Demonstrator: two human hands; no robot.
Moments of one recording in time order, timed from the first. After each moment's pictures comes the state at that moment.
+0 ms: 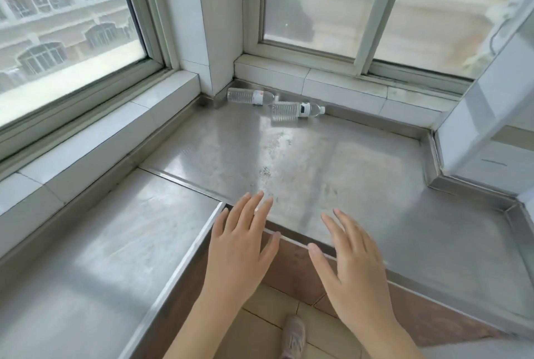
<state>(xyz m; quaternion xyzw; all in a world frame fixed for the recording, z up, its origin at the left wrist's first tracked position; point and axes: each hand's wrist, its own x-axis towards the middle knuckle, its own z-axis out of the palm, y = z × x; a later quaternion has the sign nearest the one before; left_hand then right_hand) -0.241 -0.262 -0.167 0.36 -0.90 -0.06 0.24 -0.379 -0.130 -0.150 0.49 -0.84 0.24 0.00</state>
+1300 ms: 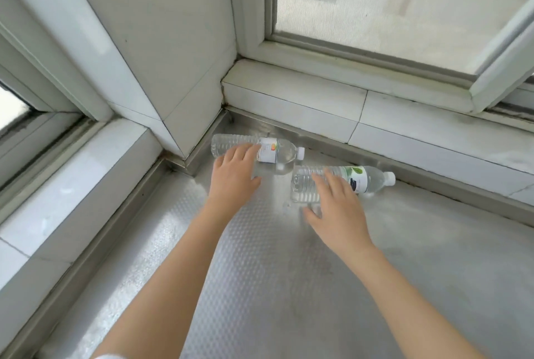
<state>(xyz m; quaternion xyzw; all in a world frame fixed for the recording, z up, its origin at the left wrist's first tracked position) -0.549 -0.801 -0.259 0.41 -0.90 -0.11 0.06 -0.688 -0.633 -0.258 0.51 -0.84 0.13 -0.11</state>
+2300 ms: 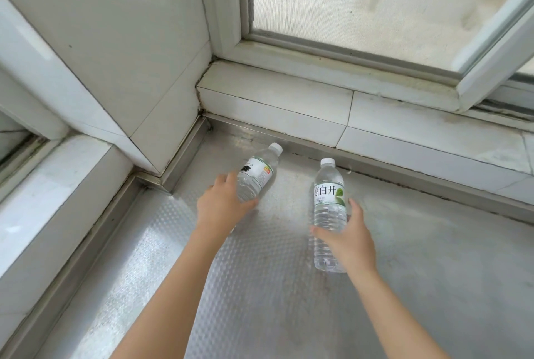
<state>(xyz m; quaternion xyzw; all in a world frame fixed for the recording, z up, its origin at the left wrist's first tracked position) -0.558 -0.808 -0.297 0.49 -0.84 -0.21 -0.02 -0.700 -0.616 -0.291 0.14 -0.90 0.32 -0.26</state>
